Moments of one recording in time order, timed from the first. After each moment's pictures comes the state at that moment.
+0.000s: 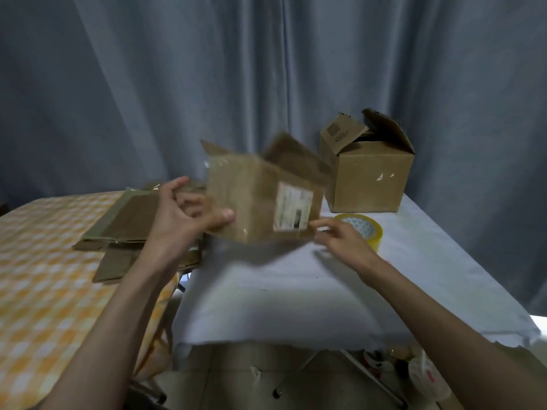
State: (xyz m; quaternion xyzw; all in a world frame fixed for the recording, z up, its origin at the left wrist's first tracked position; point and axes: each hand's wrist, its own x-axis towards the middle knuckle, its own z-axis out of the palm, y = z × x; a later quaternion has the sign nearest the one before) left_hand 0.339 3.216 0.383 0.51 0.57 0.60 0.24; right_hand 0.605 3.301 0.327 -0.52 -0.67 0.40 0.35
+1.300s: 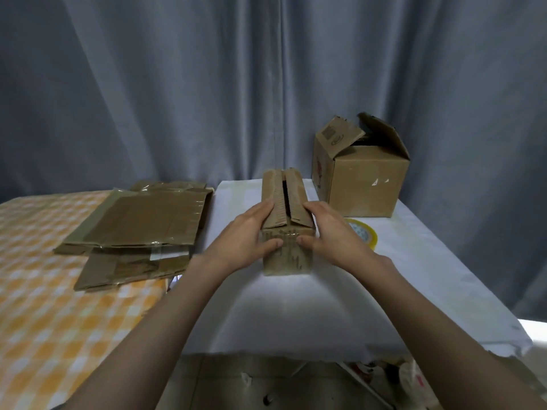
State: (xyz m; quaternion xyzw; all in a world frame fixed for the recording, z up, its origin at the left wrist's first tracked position) left_hand 0.387 3.291 0.348 0.77 0.59 0.24 0.06; right_hand 0.590 3.316 0.356 -0.50 -0.81 0.16 0.25
